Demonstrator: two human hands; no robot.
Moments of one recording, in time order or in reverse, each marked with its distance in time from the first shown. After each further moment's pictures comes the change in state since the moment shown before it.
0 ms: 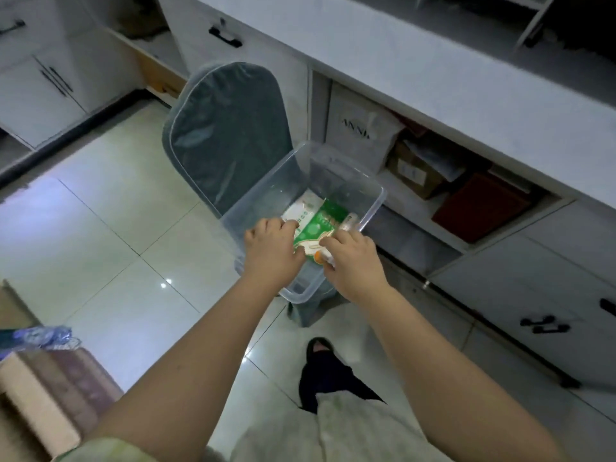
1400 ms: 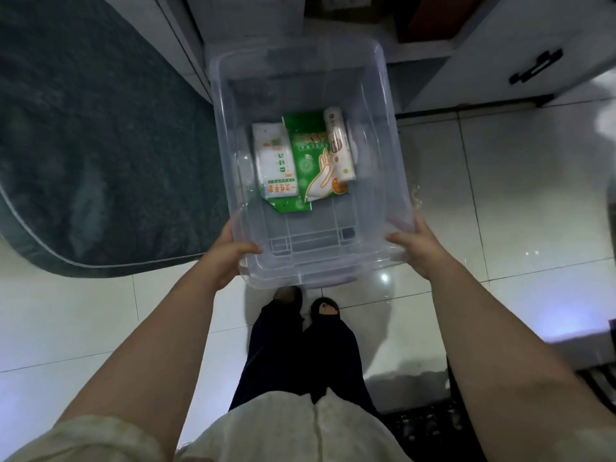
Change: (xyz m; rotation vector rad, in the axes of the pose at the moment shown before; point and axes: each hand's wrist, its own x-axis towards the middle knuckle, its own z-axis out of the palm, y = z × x) left_hand 0.231 -0.273 0.157 -0.941 -1.173 -0.427; right_hand 0.035 -0.052 0.241 1.558 0.422 1.503
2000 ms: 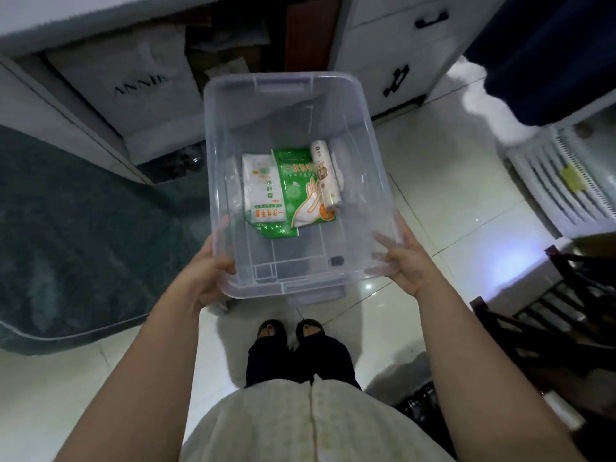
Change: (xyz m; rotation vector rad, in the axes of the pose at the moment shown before) left_hand -0.077 0.065 0.097 0.157 -0.283 0.102; right_hand -0.161 -0.005 -0.077 0.513 0.080 -0.125
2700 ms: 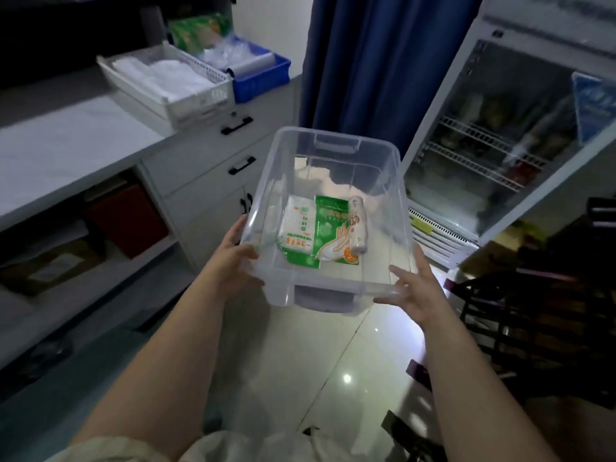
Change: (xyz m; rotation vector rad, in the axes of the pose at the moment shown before) left_hand 0.098 0.123 0.494 0.121 -0.447 0.197; right_hand -0.074 -0.208 -0.347 0.296 0.360 -0.447
